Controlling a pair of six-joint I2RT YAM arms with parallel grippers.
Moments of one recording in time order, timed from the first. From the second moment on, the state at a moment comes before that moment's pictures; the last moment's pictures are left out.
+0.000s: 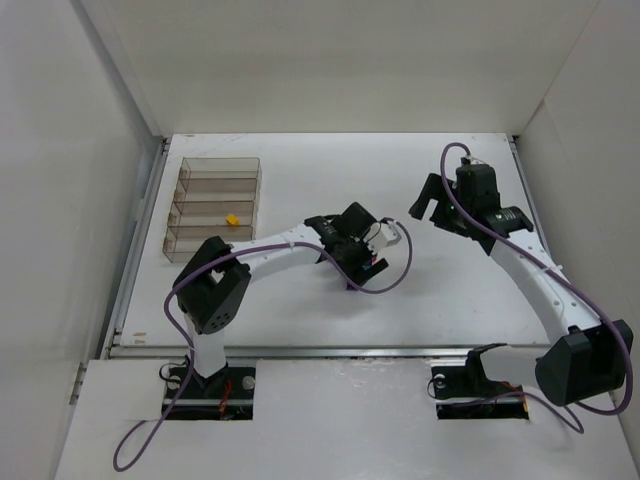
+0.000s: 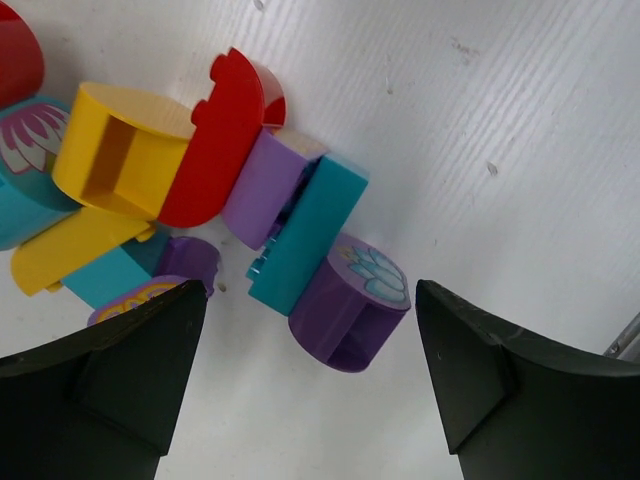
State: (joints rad) left arm -0.90 1.83 1.33 -0.52 0.12 0.18; right arm 0.25 1.24 1.10 -0.57 0.04 0.55
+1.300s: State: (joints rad) left arm -0.90 1.79 1.28 -0.52 0.09 0.27; right arm 0.25 1.31 1.13 -0.57 -0.07 0.48
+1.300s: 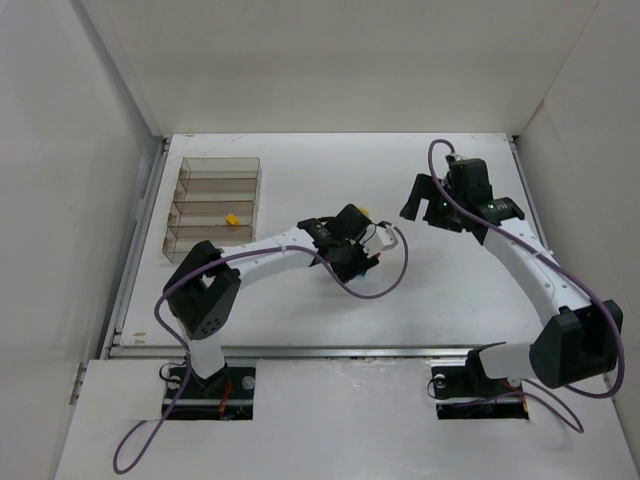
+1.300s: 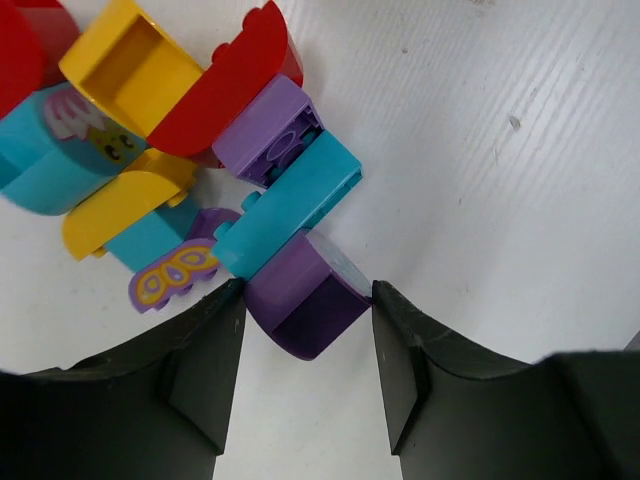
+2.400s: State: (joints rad) left arm -0.88 1.50 1.04 -0.06 -0.24 0.94; right arm 0.25 1.50 1.25 -0.32 -0.39 0.74
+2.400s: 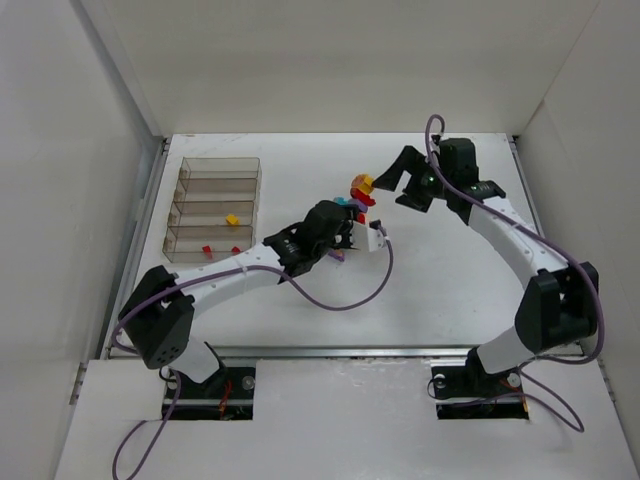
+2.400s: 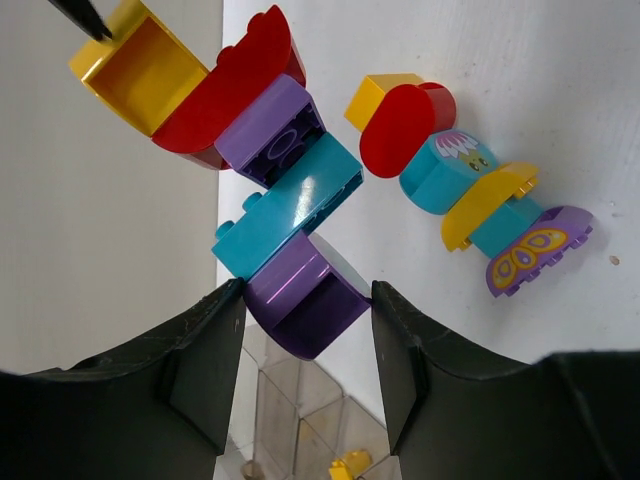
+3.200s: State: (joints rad) left arm -0.90 1.50 1.04 -0.04 -0.26 1.02; right arm 0.26 1.69 1.42 -0.25 -0.44 0.79
